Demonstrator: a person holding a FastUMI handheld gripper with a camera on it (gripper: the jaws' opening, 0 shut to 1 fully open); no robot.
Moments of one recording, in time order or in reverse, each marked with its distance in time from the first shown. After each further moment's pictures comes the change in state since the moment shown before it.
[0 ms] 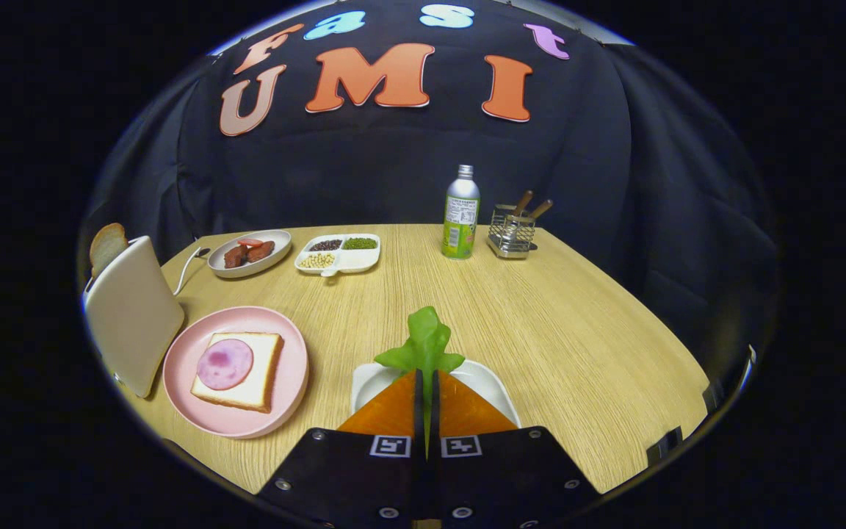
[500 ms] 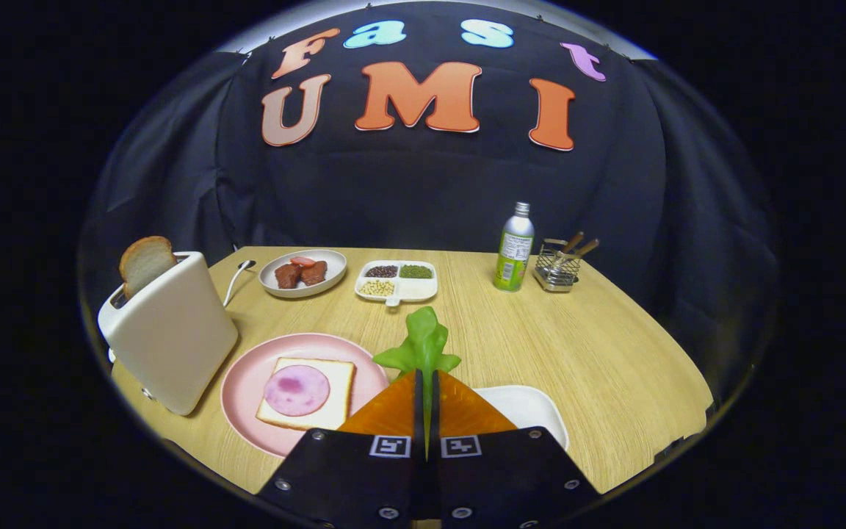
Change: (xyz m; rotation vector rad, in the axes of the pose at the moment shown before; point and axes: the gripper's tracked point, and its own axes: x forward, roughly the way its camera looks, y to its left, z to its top) arm -0.021 0.077 0.035 -0.047 -0.062 0.123
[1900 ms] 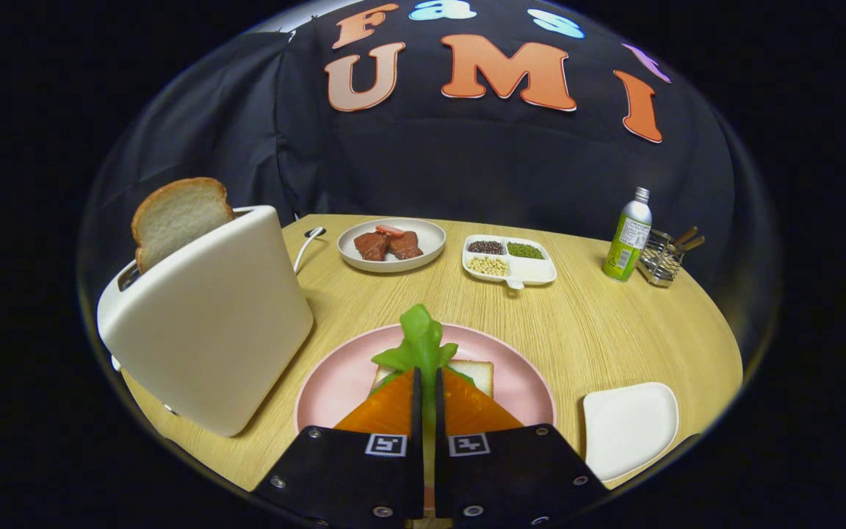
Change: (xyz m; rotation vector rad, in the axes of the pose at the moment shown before) arm 0.046 0.124 -0.034 -0.083 0.099 0.188
